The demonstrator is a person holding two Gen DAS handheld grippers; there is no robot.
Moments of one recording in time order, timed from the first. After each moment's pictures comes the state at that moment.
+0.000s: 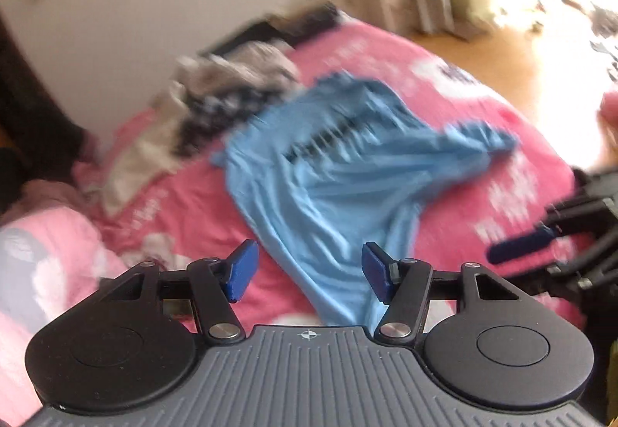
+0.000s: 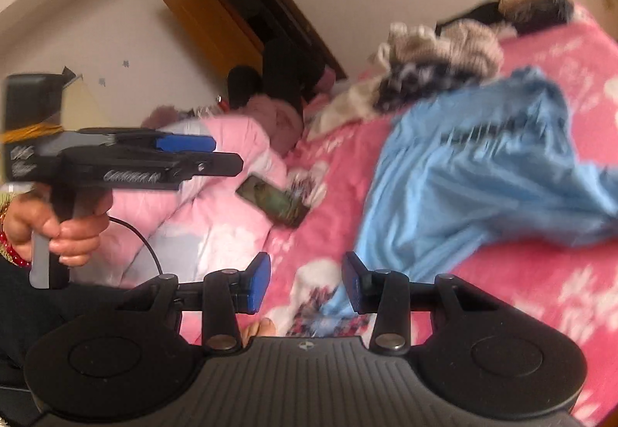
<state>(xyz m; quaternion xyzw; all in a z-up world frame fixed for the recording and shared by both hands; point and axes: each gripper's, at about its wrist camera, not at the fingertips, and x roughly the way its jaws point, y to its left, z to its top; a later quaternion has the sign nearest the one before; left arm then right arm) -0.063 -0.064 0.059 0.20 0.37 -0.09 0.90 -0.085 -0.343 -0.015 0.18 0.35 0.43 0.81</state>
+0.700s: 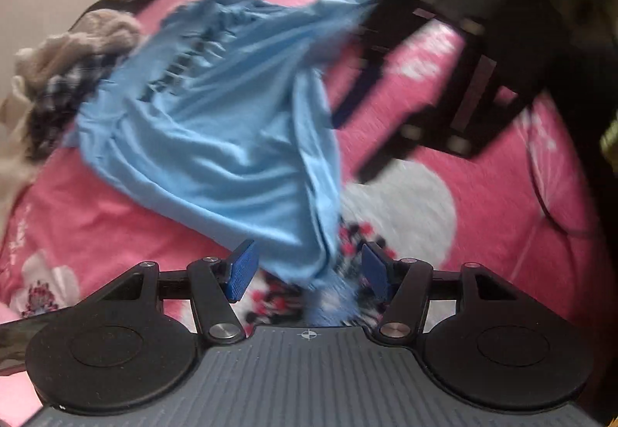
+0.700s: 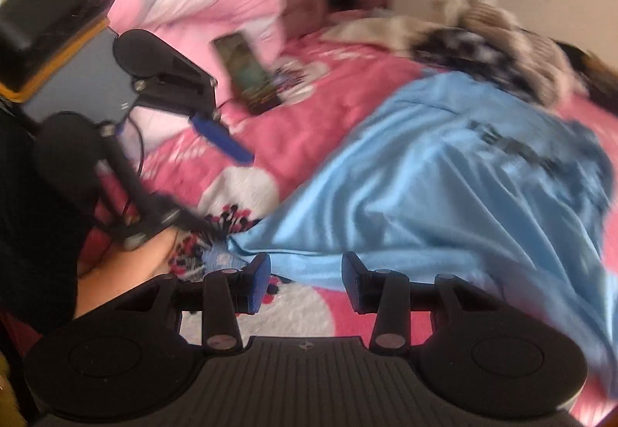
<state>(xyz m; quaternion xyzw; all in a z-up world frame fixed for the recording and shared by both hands) -0.058 -0.025 -0.091 0.32 0.41 -0.32 0.79 -0.043 -0.229 -0.082 -0.16 0.34 0.48 0.79</state>
